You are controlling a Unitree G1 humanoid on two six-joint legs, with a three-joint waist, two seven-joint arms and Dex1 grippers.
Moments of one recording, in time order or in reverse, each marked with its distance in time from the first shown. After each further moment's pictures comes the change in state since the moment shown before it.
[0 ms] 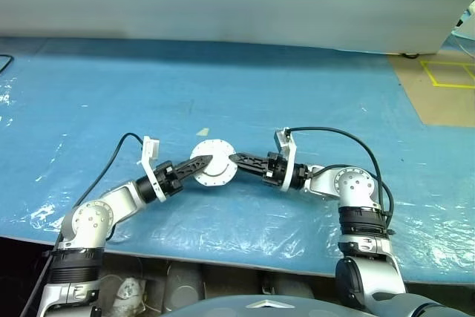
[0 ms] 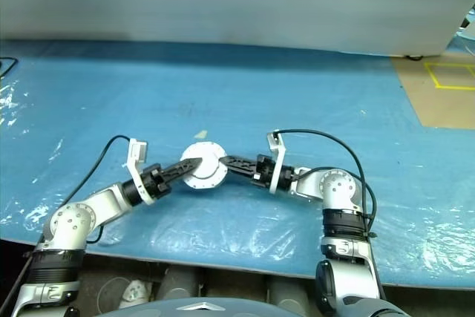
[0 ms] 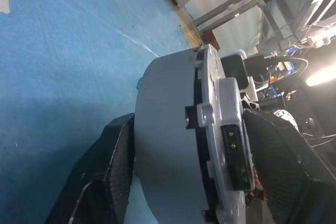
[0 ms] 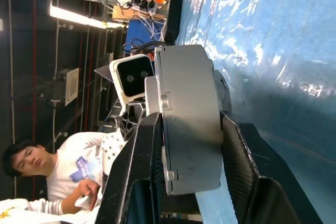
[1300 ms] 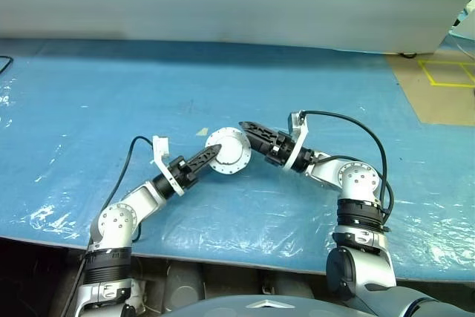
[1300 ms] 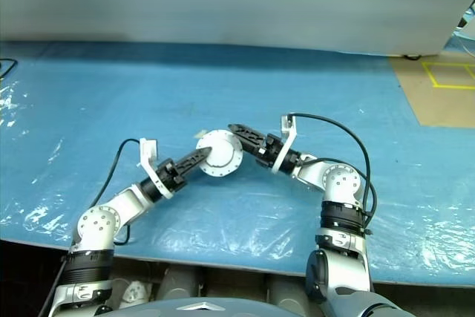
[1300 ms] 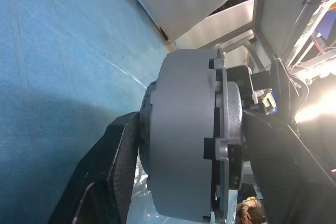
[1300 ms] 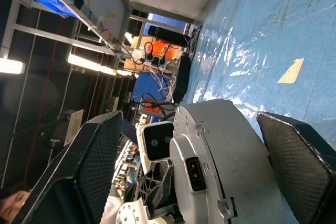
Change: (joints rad) left arm -0.018 -0.222 0.072 0.030 0.040 -0.065 0.046; right arm -0.061 0.063 -0.135 0.012 0.019 -0.092 -0.058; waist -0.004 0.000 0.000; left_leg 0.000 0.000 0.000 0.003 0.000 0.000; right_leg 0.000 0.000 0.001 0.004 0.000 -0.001
